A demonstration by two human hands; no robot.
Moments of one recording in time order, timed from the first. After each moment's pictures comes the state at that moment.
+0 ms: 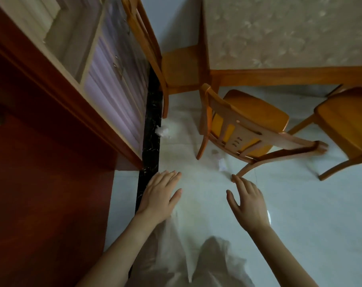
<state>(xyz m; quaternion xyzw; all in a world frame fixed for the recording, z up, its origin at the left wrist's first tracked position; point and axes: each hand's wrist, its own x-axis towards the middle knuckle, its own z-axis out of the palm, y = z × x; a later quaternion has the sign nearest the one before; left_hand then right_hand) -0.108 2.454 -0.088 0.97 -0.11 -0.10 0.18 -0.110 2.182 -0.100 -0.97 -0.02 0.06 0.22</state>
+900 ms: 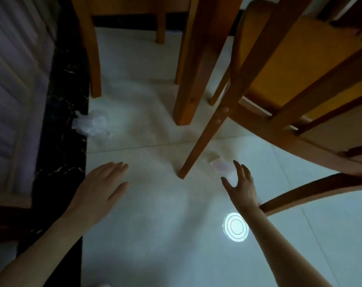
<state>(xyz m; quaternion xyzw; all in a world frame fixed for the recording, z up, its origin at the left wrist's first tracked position) 0.210 2.561 -0.758 0.97 -0.20 -0.06 0.15 0.180 2.159 -0.810 -0.95 0.20 0.04 0.22</state>
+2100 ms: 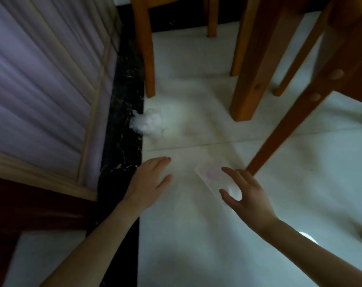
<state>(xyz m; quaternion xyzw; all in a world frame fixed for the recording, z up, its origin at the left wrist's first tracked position) 0.243 2.600 -0.839 0.97 -0.15 -0.02 0.21 0.194 2.306 -0.840 -0.93 -0.08 0.00 0.35</state>
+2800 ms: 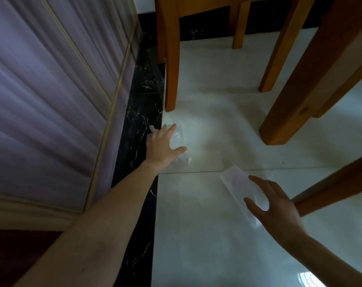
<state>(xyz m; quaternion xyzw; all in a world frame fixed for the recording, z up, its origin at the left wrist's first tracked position) 0.438 2.643 -0.895 0.98 0.01 -0.02 0.19 0.277 2.325 -0.872 -0.94 -0.03 0.02 0.33</state>
